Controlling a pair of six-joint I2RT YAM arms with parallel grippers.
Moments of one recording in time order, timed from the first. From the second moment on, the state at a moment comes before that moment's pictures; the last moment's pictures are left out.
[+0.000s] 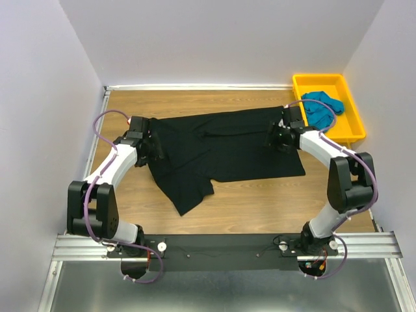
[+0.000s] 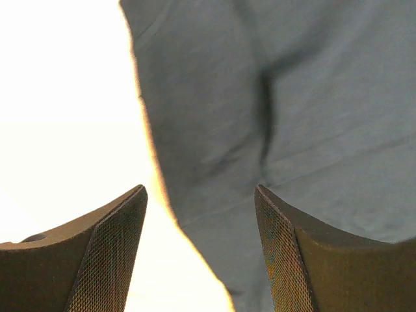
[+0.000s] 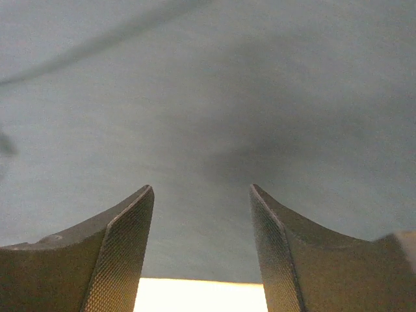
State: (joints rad) left arm -0.12 1.44 0.96 -0.55 -0.03 -0.41; right arm 0.20 1.70 1.10 -0.34 -0.12 0.43
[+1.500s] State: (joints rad) left arm -0.05 1.48 0.80 -0.54 0.05 -0.37; right arm -0.13 1.51 0.83 -0.60 0.14 0.54
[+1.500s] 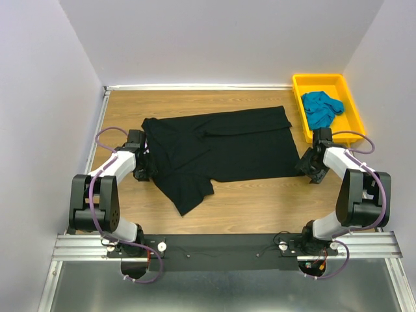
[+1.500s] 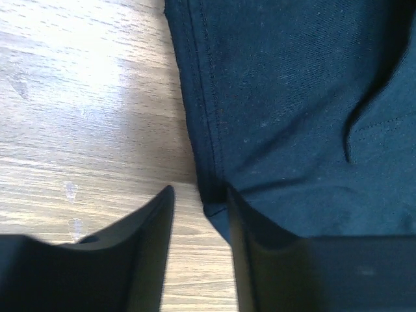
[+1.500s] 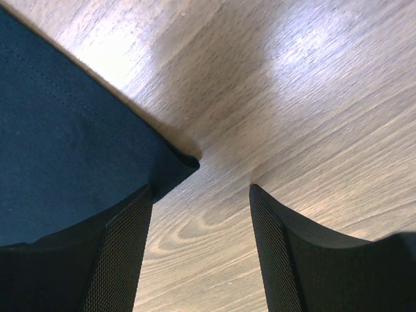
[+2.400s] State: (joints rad) left arm -0.05 1.49 0.79 -0.53 0.05 -0.37; right arm -0.13 1.52 0.82 -0.53 0.11 0.55
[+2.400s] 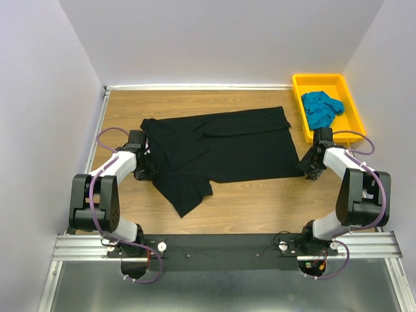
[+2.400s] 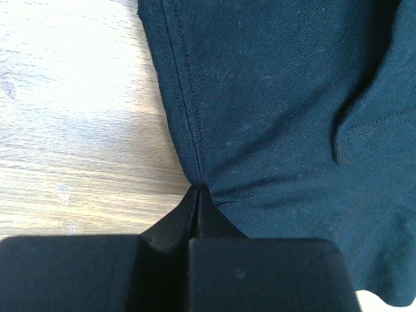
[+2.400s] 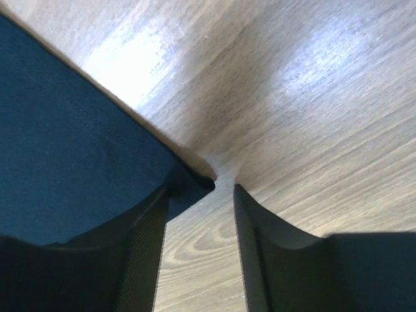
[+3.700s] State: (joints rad) left arm 0.02 1.58 1.07 -0.60 0.04 -0.38; right arm -0.14 1.75 1.20 -0.58 -0.01 0.53
